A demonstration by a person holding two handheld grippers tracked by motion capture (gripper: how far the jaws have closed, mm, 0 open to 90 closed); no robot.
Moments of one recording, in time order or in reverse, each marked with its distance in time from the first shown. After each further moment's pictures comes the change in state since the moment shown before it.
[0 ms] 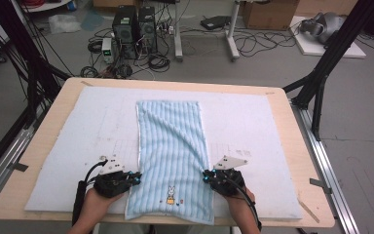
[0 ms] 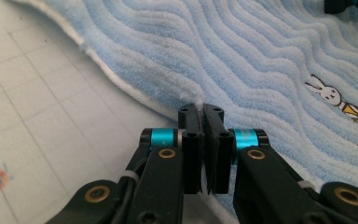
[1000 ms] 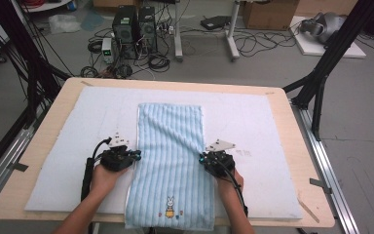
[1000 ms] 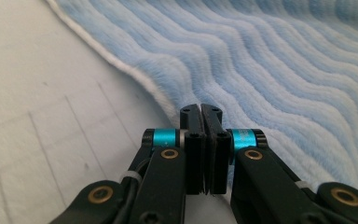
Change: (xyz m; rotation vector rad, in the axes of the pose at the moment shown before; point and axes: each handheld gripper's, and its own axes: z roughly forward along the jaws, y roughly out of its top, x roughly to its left) left arm 0.053 0.043 0.042 0.014 0.165 -0.039; right arm -0.022 0.033 0.044 -0.012 -0.159 0.018
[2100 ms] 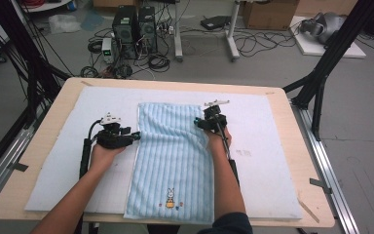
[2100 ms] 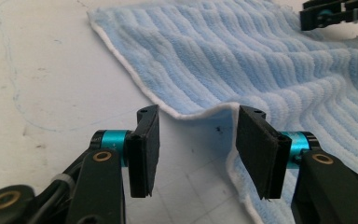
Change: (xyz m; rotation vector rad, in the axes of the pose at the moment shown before) left arm 0.052 0.031 0.010 -0.105 0.019 -0.125; right arm -0.086 0.081 0.100 -0.002 -0.058 0.192
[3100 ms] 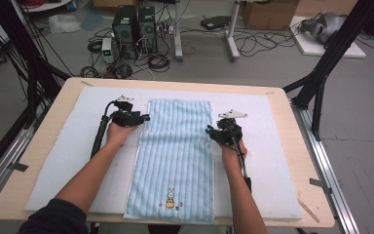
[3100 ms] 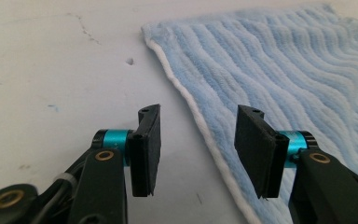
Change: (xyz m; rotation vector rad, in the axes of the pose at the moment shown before) left arm 0.023 0.043 0.082 0.054 0.024 -0.042; right arm -0.003 -0.037 -0.072 -0.087 -0.042 -0.029
